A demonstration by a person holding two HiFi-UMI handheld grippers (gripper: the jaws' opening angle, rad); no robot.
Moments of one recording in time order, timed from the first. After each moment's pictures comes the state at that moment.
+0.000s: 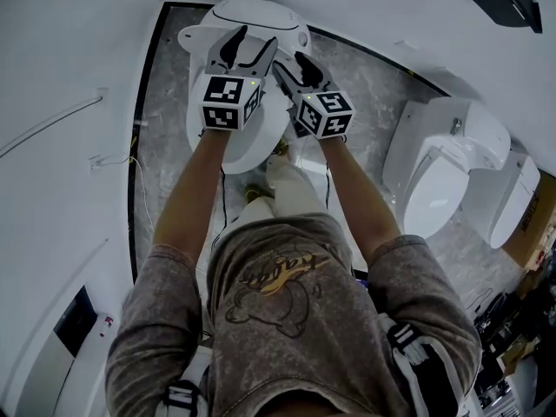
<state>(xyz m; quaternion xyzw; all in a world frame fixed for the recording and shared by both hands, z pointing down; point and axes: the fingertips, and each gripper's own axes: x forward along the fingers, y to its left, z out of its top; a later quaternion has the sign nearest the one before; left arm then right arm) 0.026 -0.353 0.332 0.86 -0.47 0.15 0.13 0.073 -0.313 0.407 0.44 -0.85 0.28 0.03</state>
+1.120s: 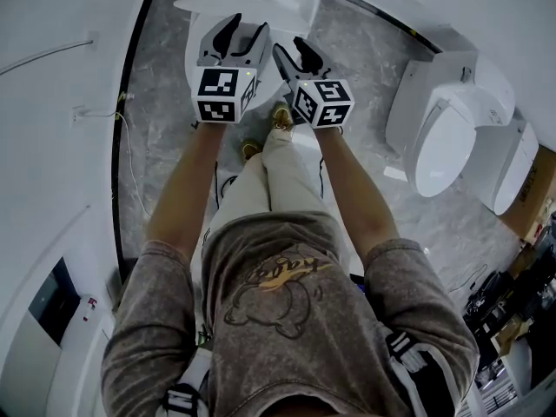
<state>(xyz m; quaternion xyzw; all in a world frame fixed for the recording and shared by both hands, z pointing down) -0.050 -0.157 0.361 0.85 -0.49 0.13 0.14 0.015 -0.126 0.428 0.47 -0.84 0.26 0.07</state>
